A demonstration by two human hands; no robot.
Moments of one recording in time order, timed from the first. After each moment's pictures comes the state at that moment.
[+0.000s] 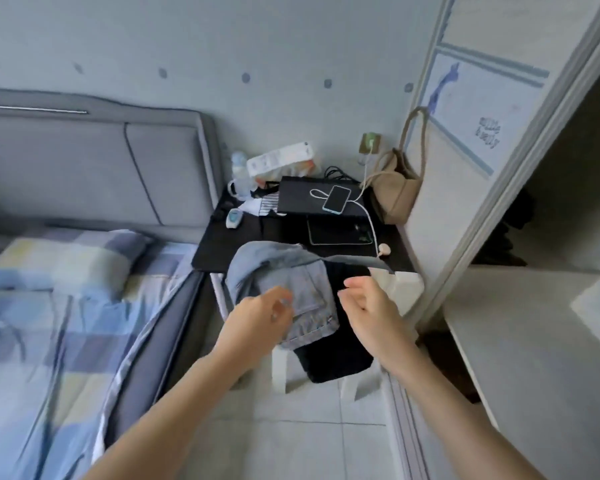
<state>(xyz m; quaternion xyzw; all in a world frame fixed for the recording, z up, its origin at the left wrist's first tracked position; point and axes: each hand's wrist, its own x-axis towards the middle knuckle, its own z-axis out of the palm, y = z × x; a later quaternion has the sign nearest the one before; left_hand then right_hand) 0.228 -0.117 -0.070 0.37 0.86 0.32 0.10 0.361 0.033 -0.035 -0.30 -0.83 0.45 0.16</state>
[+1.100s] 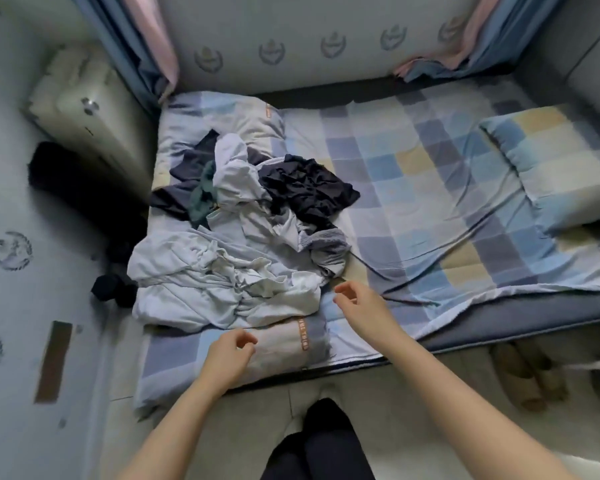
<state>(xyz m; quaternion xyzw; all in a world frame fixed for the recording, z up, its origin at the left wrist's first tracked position) 0.497 -0.882 -0.285 -0.49 0.74 0.46 0.11 0.284 -0.739 -0.226 0.22 -0.83 0.34 -0.38</state>
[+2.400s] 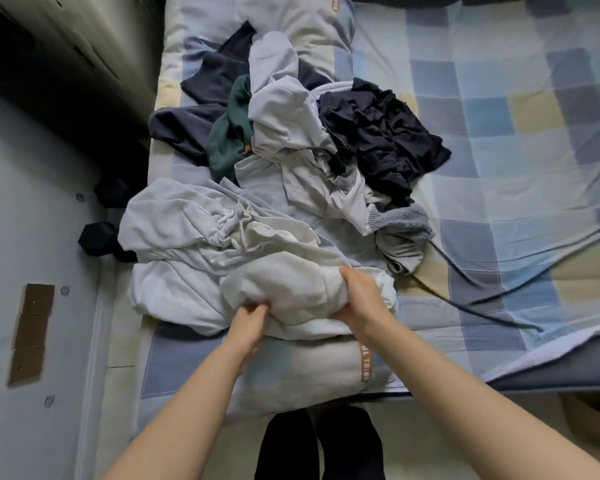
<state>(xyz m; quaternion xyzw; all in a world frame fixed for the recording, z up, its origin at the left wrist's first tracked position) 0.468 -1.060 -0.513 -0.66 0.39 0.63 0.07 0.296 -0.980 -0.444 -0.12 -0.64 0.54 -0.54</state>
